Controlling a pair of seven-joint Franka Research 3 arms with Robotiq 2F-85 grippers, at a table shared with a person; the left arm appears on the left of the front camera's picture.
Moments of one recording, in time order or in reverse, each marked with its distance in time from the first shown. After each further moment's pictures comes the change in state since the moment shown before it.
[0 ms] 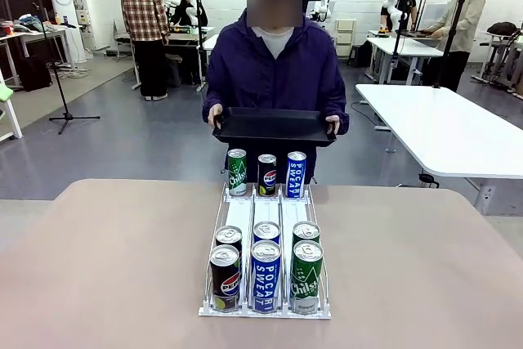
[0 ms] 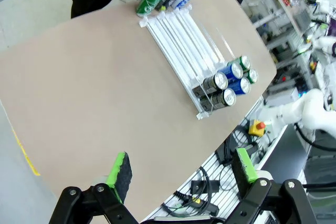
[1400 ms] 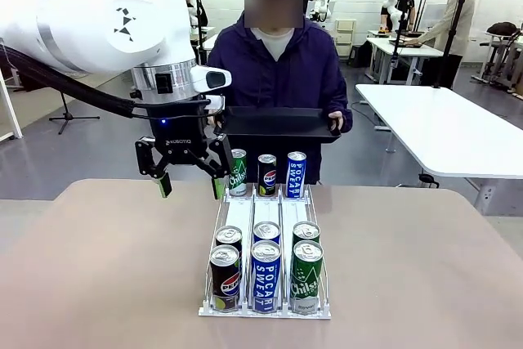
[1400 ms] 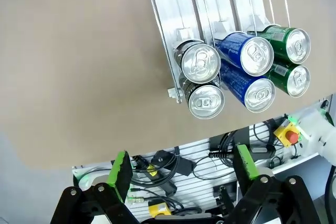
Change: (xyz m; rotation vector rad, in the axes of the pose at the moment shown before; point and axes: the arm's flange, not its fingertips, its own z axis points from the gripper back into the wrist) left arm 0.044 -0.243 -0.316 0.546 0.442 0.287; right arm 0.001 0.001 0.000 -0.003 0.002 0.002
